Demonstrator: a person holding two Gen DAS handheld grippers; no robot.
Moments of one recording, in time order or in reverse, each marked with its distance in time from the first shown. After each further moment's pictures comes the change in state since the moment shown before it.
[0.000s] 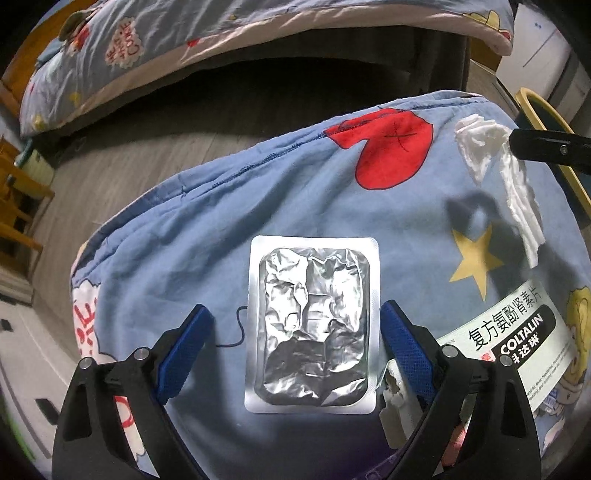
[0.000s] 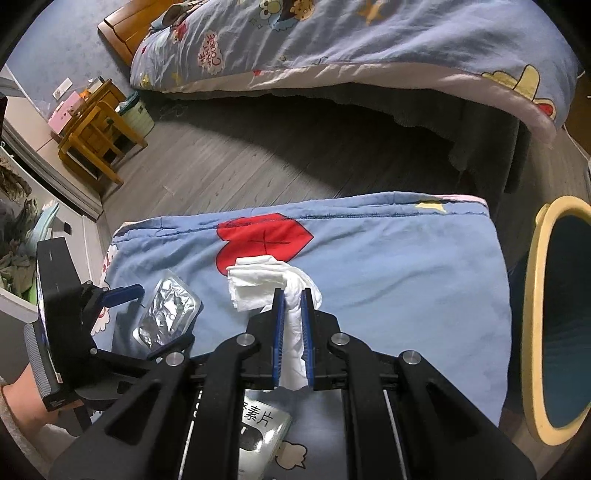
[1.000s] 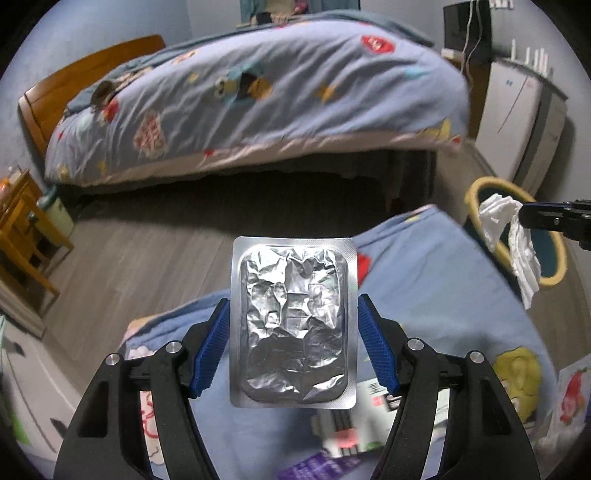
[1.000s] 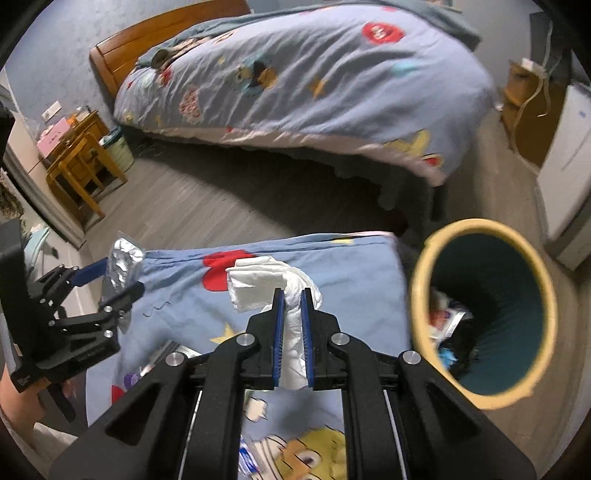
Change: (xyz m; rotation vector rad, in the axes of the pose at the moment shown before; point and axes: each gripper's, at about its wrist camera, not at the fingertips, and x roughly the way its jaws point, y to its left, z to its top) left arm -0.128 -0.037 0.017 -0.014 -0.358 0.003; right arm -0.128 -0.018 -0.019 0.044 -0.179 -0.167
